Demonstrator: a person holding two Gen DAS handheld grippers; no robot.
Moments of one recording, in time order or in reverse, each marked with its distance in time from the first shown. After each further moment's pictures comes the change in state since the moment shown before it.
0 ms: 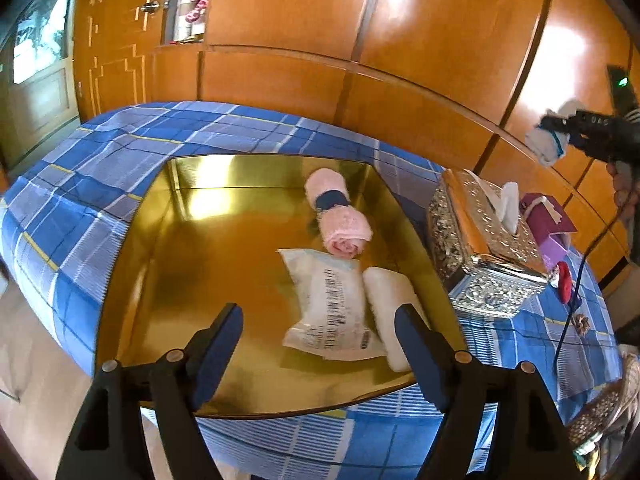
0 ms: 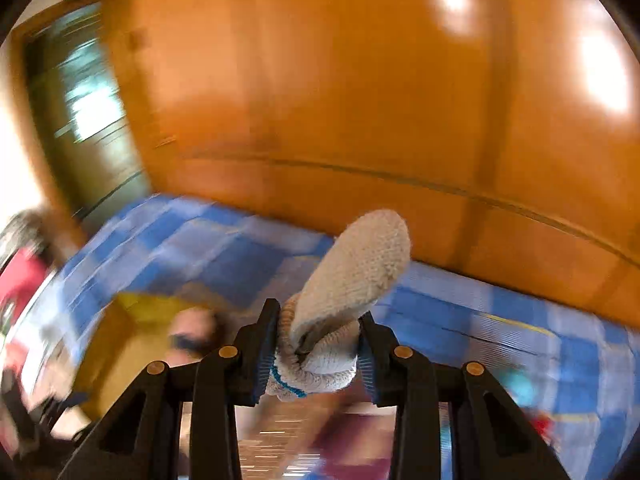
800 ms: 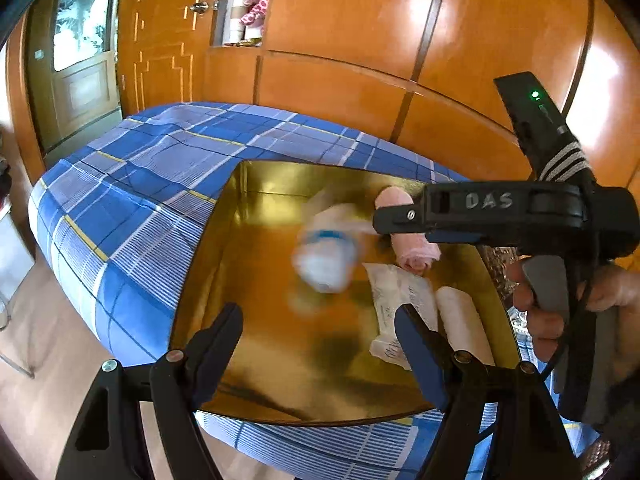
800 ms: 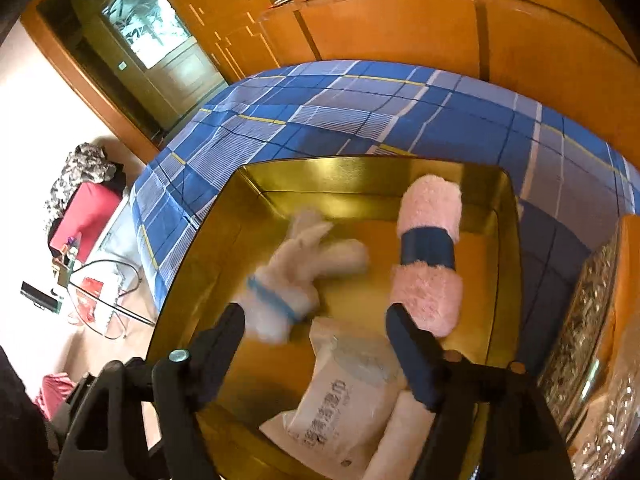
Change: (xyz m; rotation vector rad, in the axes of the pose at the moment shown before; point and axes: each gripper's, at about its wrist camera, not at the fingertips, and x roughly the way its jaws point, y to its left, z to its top) left arm -0.007 0.044 -0.002 -0.084 -0.038 0.112; right arm 0.158 0.186 -0.075 0.042 0.343 0.306
